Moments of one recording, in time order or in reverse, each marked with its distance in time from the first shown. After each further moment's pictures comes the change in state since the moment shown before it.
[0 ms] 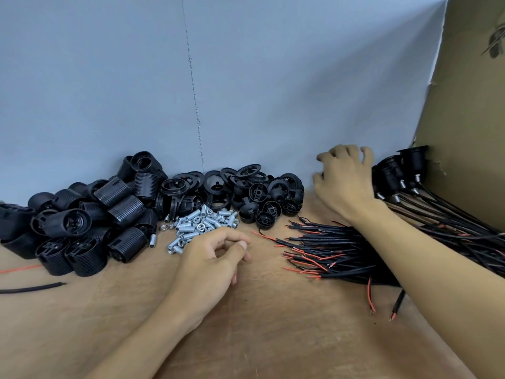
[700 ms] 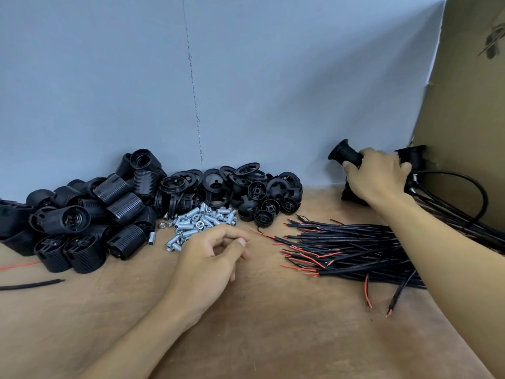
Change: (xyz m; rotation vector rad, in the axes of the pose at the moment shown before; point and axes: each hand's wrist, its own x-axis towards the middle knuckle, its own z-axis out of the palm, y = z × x) left_hand 0.000 -0.004 -0.001 0.002 -0.010 0.037; right_hand 0.011 0.054 0.002 0.056 -0.104 0.347
